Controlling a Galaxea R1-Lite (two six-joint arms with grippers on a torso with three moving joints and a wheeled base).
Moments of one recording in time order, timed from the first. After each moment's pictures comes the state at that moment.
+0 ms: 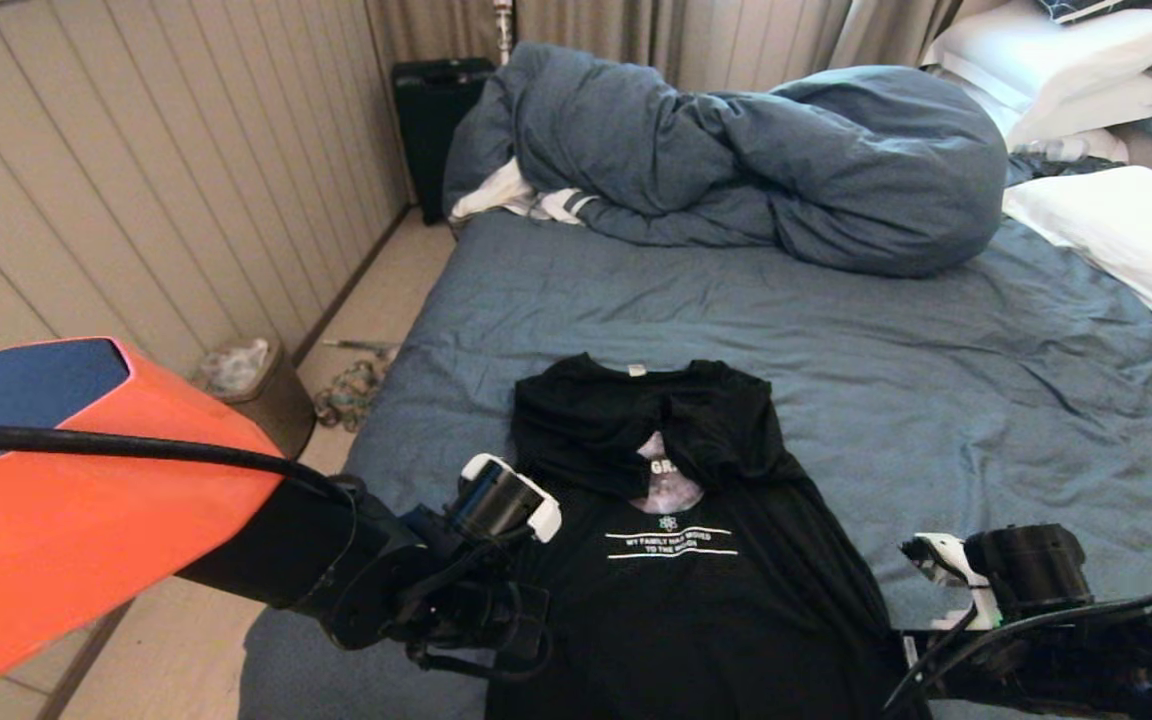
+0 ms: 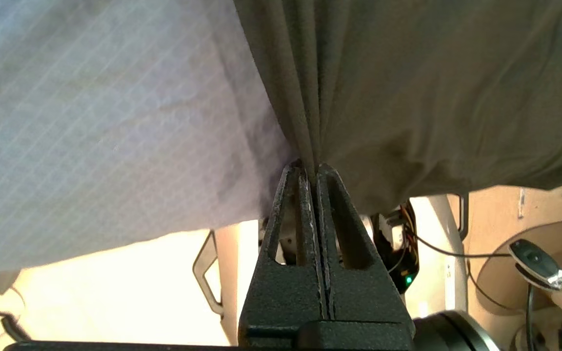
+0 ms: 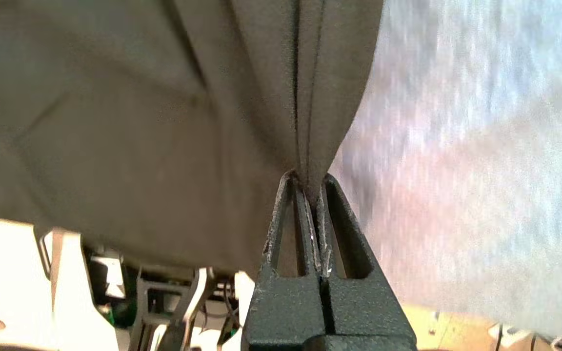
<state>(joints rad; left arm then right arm) -0.79 2.04 -0.97 -0.04 0.11 -0.43 0.04 1.92 -0.28 -0.65 0.14 0.06</state>
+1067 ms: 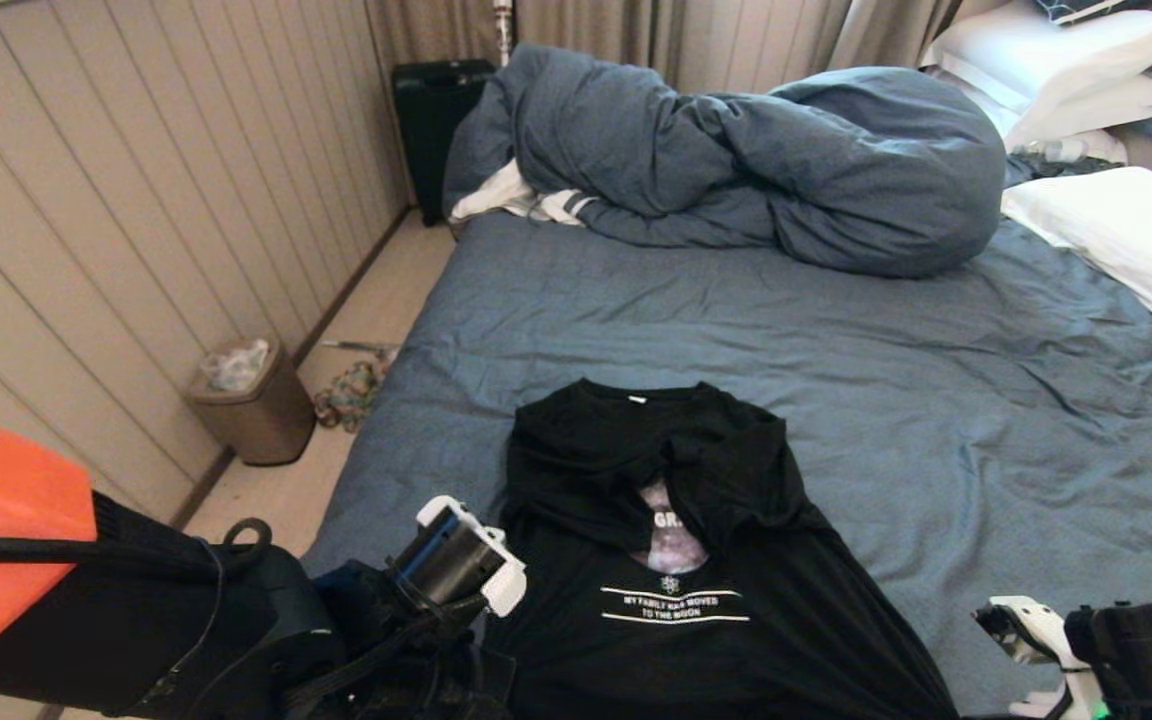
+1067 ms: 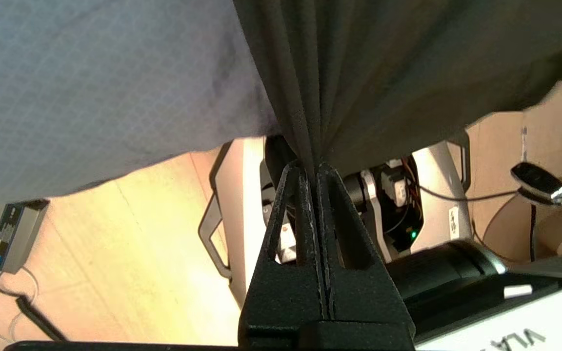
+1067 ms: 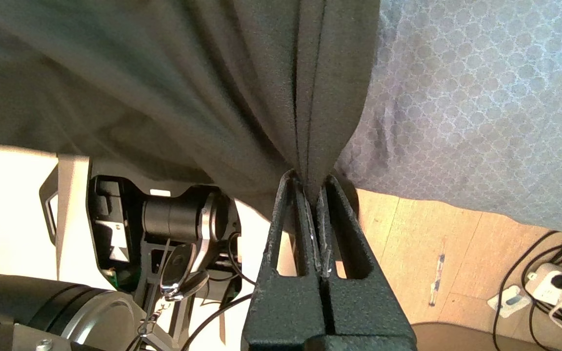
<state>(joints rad) -0.86 1.86 -0.76 -0.04 0.11 -0.45 0.04 1.66 -0.02 -0.65 0.14 0.05</state>
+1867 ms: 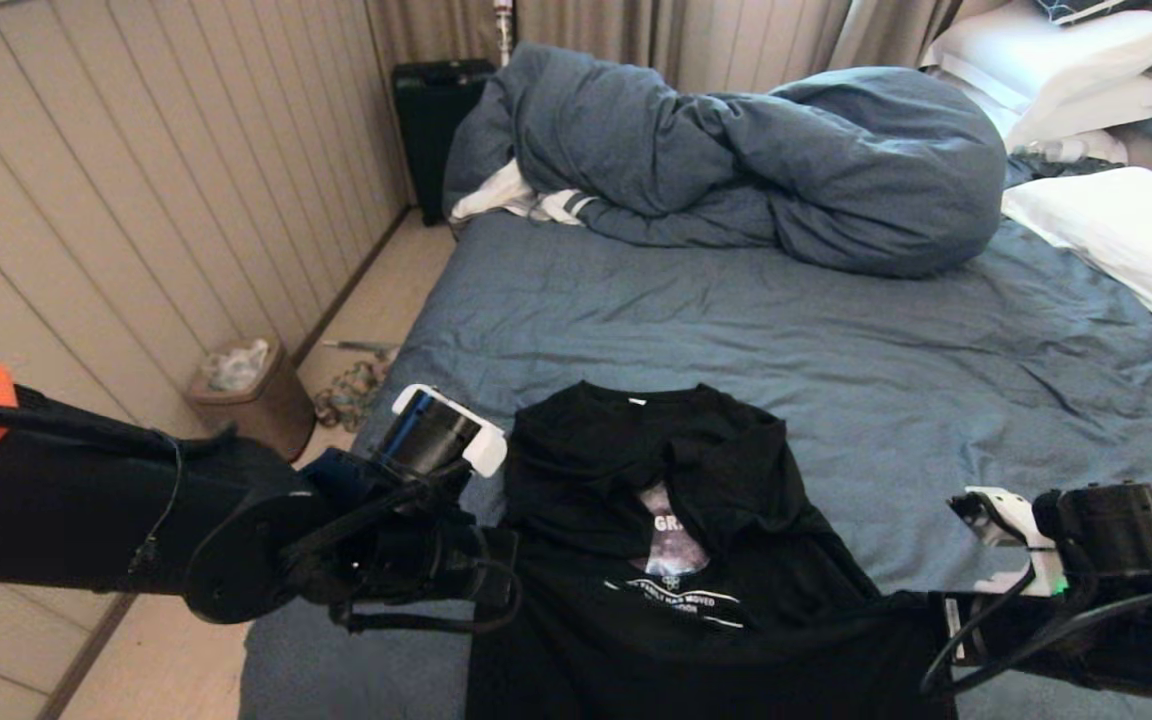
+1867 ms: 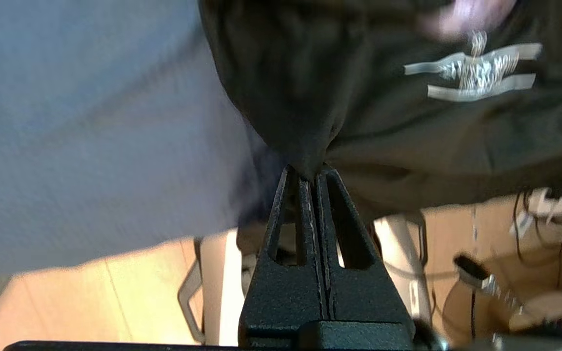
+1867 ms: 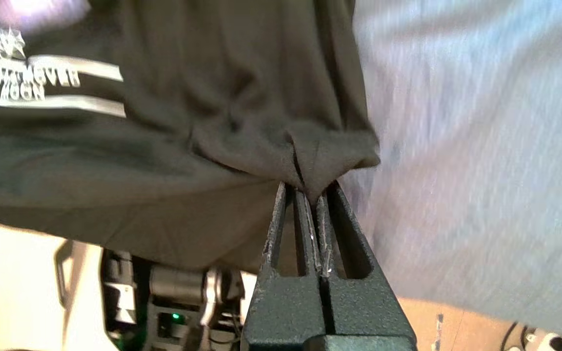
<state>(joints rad) -0.74 1.84 -0.99 0.01 0.10 -0.42 0.04 1.65 -0.38 -0.43 0.14 0.08</state>
